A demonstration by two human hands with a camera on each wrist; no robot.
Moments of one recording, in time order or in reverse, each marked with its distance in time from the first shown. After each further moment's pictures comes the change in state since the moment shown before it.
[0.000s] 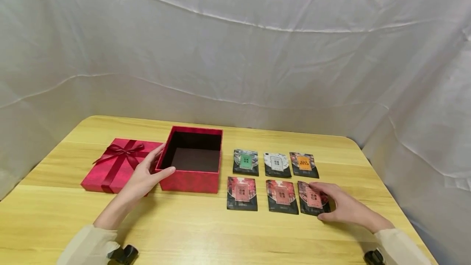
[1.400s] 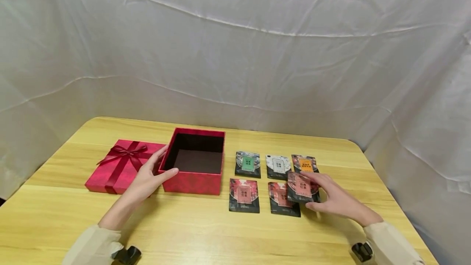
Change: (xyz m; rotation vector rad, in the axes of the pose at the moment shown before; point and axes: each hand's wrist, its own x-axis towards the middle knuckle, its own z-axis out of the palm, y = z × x) left_hand -0.002 -0.001 0.001 -0.011 -0.003 0.031; right_hand 0.028 -0.033 -0.004 0.009 0.093 -0.050
